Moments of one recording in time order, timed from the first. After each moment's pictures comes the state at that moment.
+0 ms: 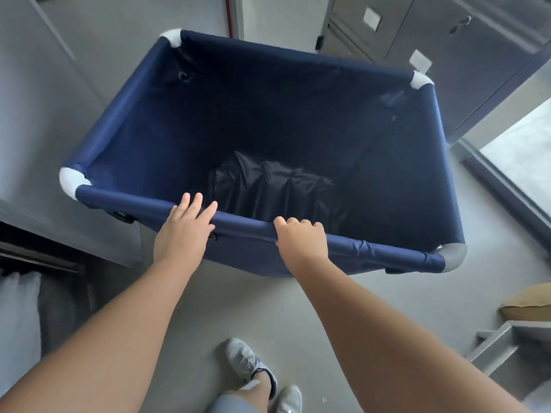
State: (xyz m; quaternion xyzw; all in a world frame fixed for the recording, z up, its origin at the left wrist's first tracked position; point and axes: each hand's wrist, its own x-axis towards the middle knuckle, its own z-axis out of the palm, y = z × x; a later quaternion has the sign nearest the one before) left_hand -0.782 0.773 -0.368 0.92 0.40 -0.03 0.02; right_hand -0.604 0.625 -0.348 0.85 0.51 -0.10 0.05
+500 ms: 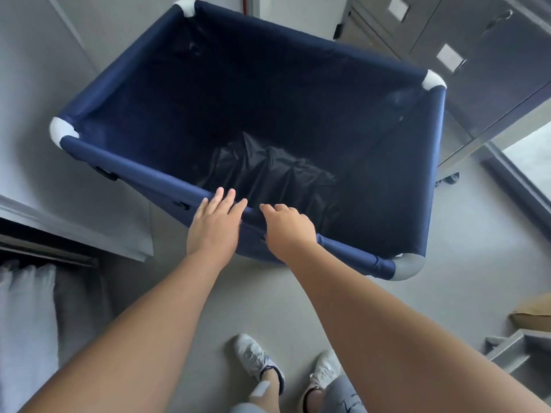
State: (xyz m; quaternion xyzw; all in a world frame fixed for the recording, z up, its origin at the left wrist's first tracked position) left_hand -0.745 0.798 -0.363 0.92 0.38 -0.03 0.05; right_hand -0.611 0.710 -0.347 0.83 0.52 -0.19 0.01
